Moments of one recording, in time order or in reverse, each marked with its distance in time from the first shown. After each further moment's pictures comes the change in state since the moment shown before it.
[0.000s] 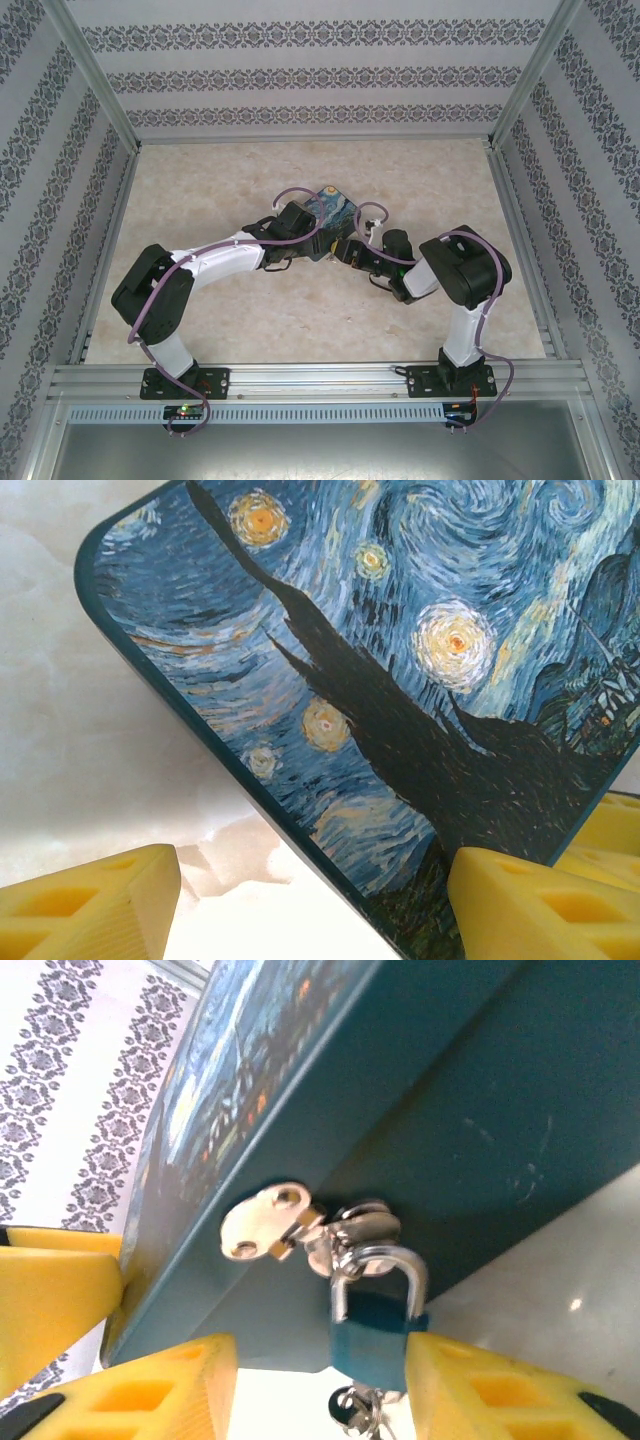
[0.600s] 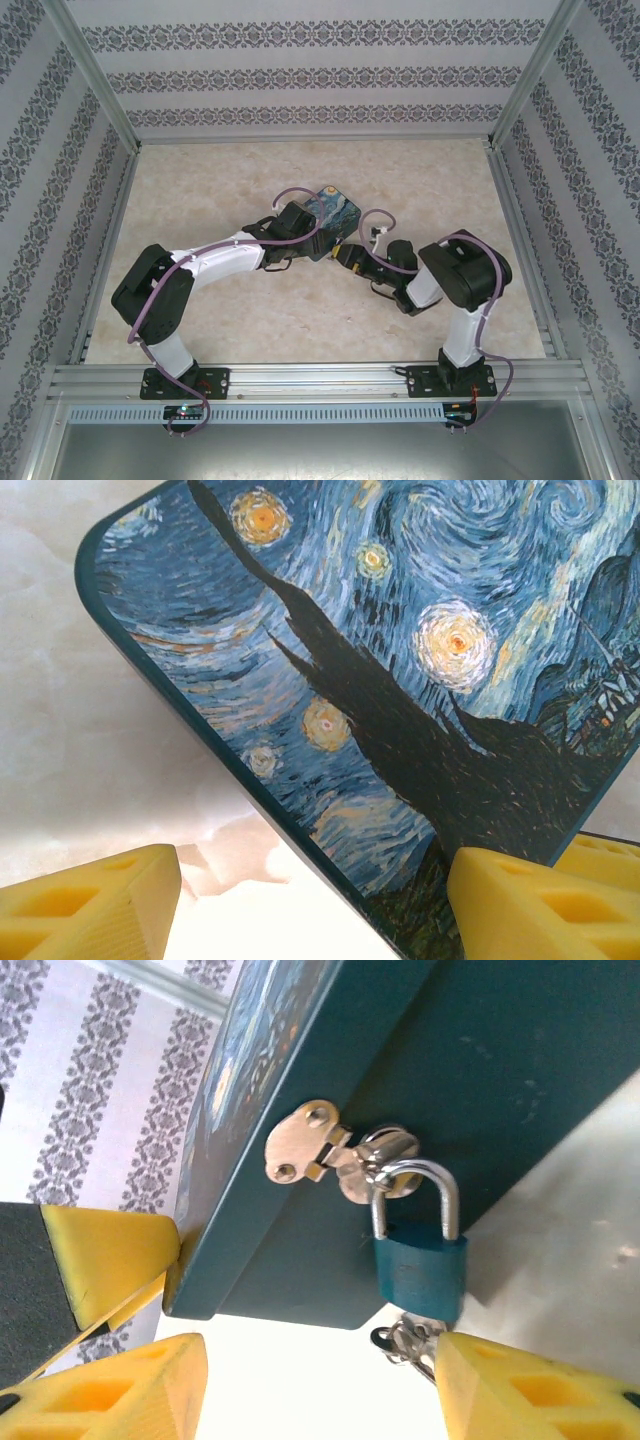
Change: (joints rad) left arm 0.000 0.000 -0.001 0.002 0.001 -0.007; right arm 0.012 -0.027 -0.117 0.159 0.047 0.132
